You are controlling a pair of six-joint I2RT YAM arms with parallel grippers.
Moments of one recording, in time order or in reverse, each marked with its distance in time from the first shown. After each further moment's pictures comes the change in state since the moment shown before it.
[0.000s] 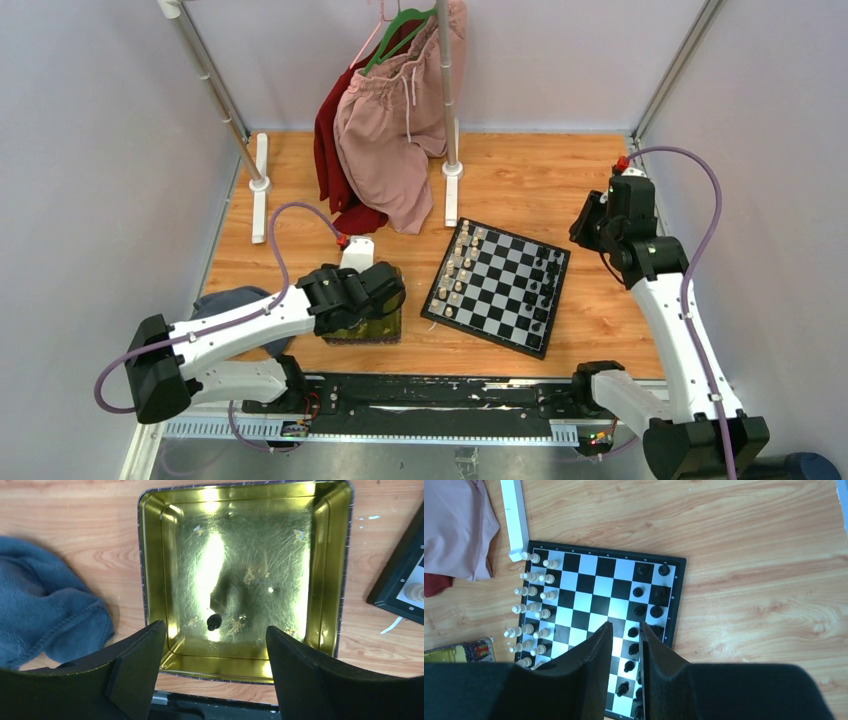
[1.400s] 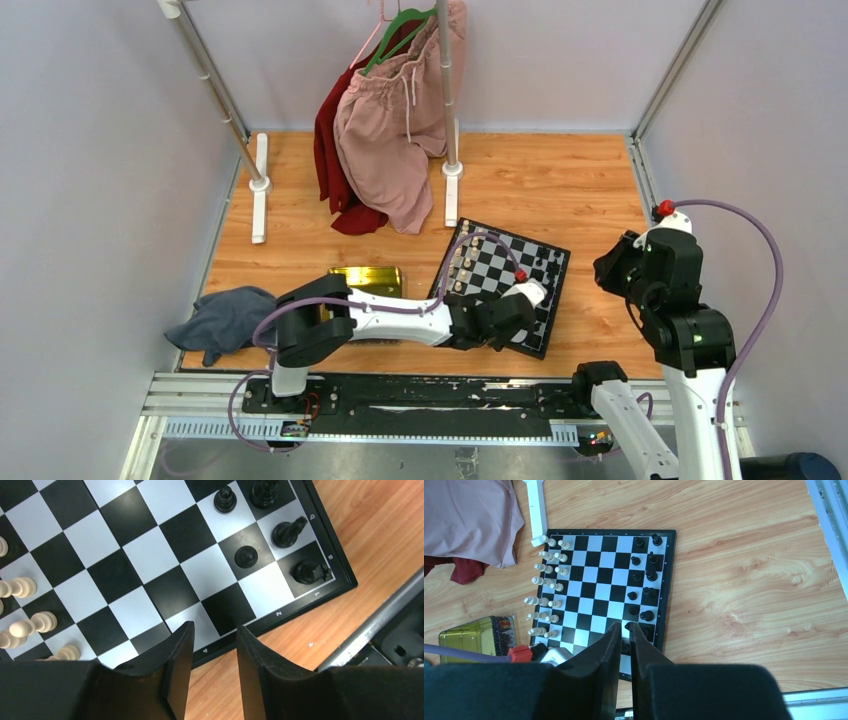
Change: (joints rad) left arm -0.328 0.743 0.412 0.704 0.328 0.476; right arm -0.004 -0.336 0.029 -0.260 0.019 0.058
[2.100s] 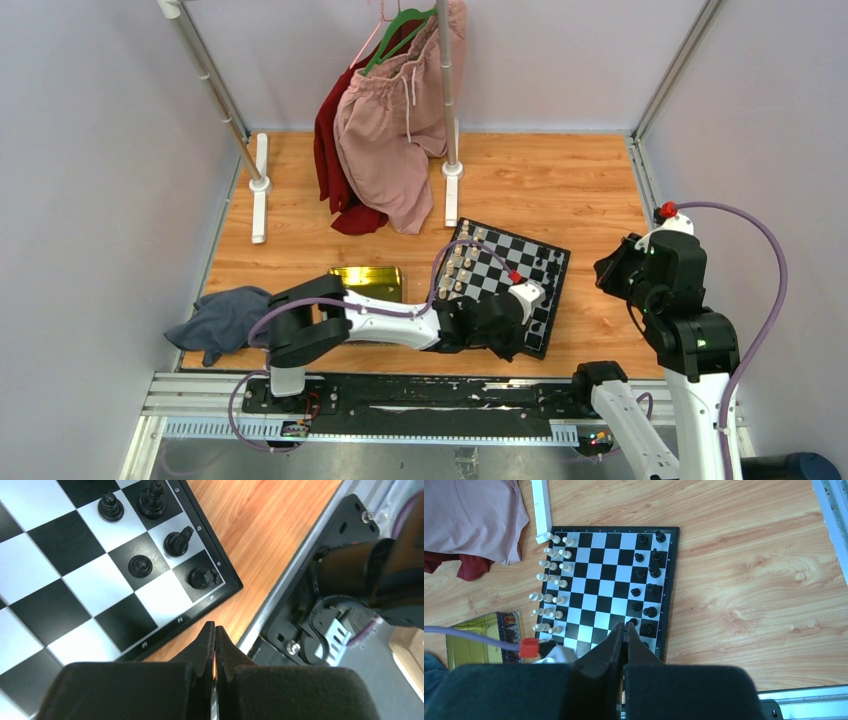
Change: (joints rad) left arm 0.010 0.005 -0.129 0.359 0.288 -0.193; right arm 0.000 -0.004 0.019 -0.024 -0.017 0.008
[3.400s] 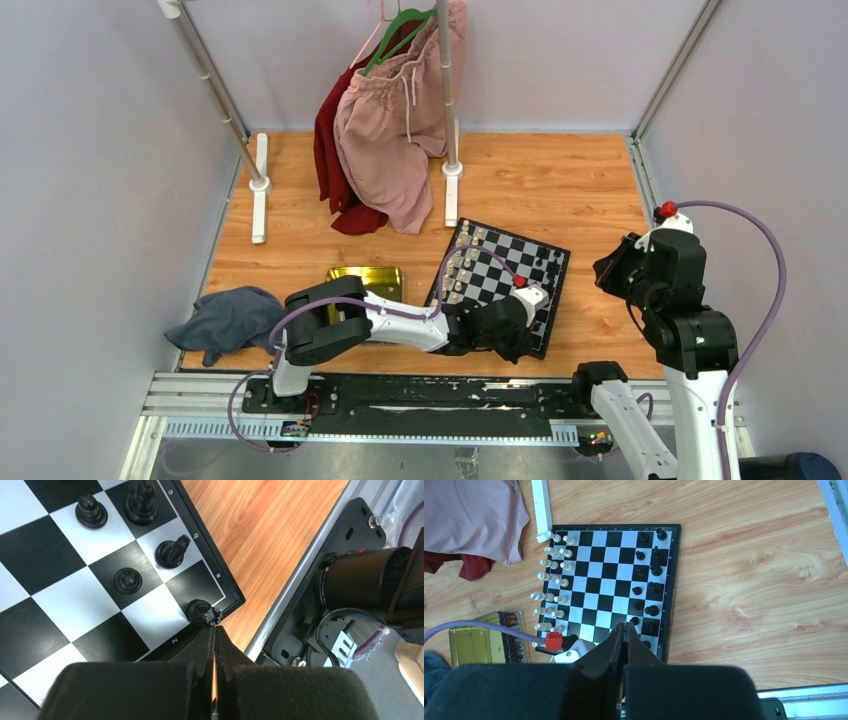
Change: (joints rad) left arm 0.001 0.059 0.000 0.072 0.021 -0.010; right arm -0.017 0.007 0.000 -0.003 -0.019 0.005
